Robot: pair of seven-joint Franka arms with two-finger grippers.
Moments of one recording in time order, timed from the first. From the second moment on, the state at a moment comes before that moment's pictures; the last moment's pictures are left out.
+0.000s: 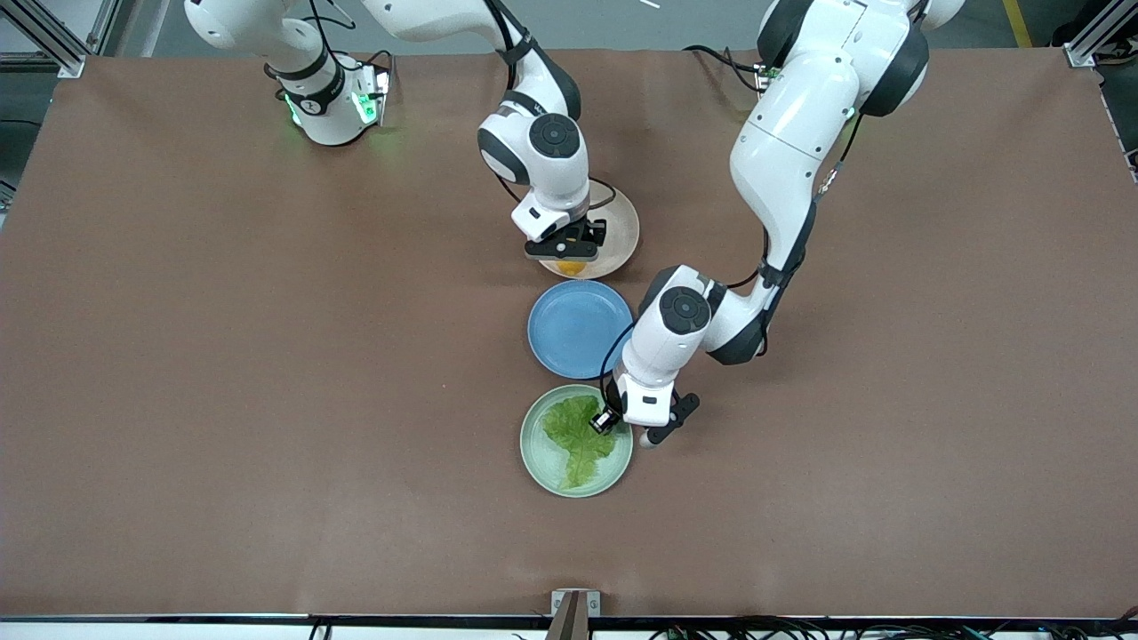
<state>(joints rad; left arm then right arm) -0.54 0.98 -0.08 -1.33 -0.05 2.72 -1.28 1.03 0.53 -0.07 -1.90 0.10 2.45 0.96</state>
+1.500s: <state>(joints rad) -0.18 0.36 -0.15 -1.78 -0.05 2.16 -0.61 0.26 0.27 -0.09 -2.00 0.10 2.21 0.16</state>
